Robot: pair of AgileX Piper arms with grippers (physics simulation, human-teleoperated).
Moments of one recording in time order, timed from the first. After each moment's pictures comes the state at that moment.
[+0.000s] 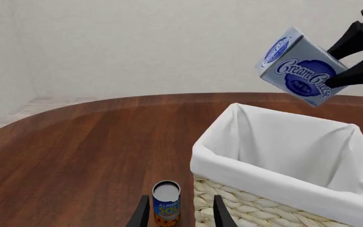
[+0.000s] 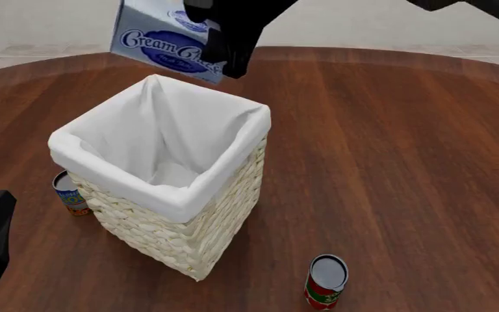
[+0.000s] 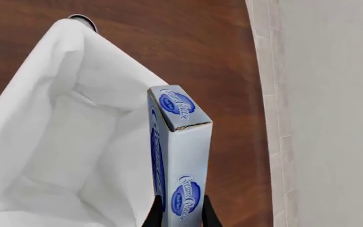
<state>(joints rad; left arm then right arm) 0.00 0.01 0.00 0.00 0.00 0.75 1.81 -1.93 0.89 -0.96</state>
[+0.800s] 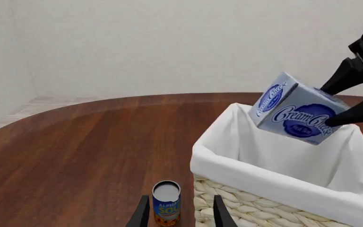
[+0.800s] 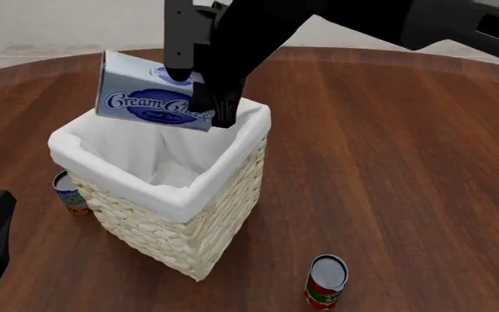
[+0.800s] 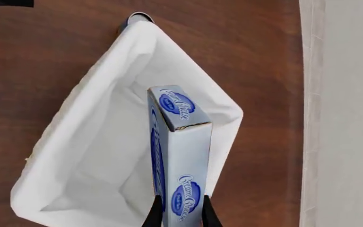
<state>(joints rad) 0.00 0.01 0.00 0.00 0.00 0.84 1.78 -1.77 0.88 -0.96</state>
